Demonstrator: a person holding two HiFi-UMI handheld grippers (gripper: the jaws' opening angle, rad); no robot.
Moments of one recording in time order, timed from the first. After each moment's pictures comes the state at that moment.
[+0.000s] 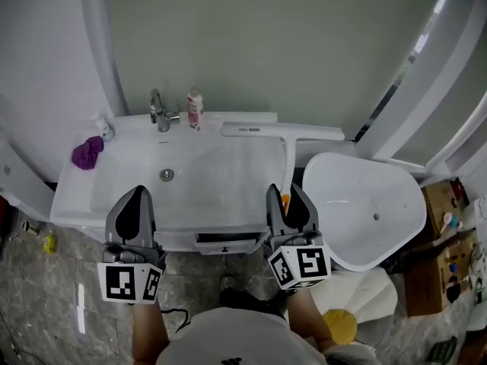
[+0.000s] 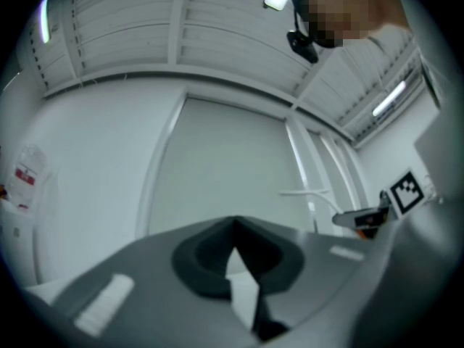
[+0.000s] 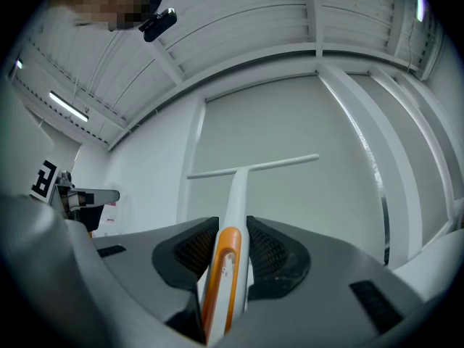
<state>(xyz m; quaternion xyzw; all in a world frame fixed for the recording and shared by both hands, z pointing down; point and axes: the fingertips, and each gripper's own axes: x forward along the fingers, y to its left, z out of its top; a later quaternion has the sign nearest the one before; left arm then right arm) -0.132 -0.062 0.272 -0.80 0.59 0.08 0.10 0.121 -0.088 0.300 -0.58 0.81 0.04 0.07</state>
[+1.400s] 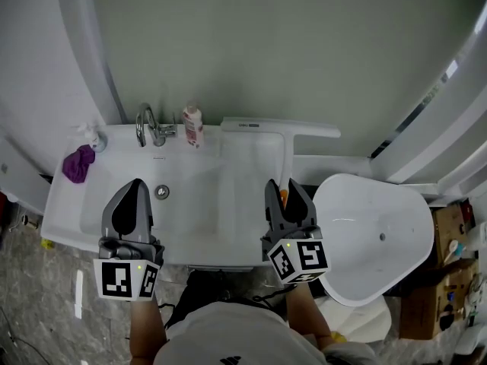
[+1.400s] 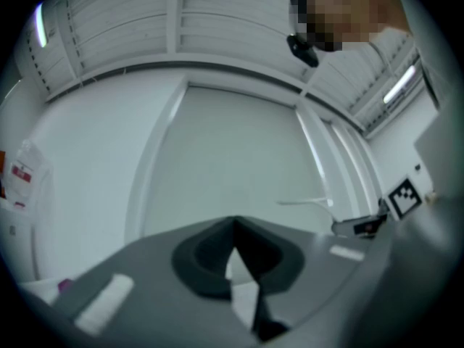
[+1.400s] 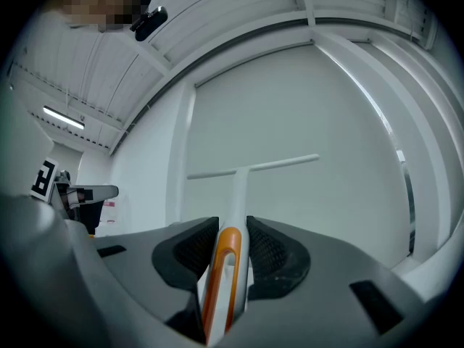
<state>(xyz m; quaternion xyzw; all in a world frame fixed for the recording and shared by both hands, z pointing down) -0.115 -0.206 0.278 -0.78 0.62 0.07 0.09 0.136 -0.257 0.328 -0.55 0.83 -0.01 0.06</state>
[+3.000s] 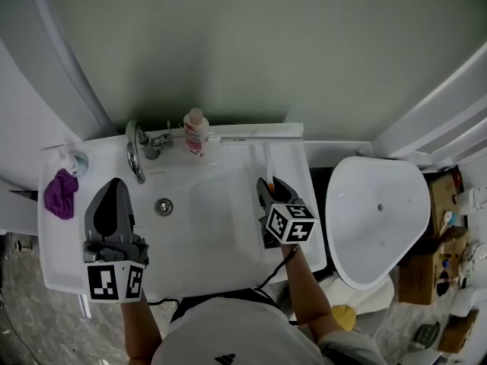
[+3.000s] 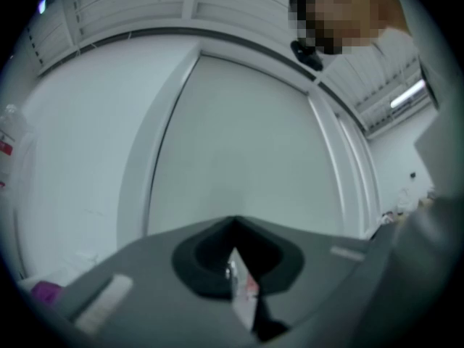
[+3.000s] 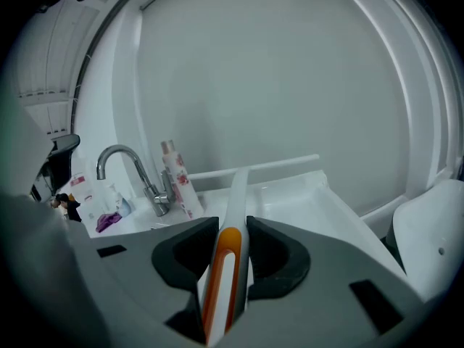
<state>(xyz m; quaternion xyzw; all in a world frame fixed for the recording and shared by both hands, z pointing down) -0.220 -0.359 0.338 -0.80 0.60 0.03 0.03 0.094 -0.408 0.540 -0.58 0.77 -0.24 -0.11</state>
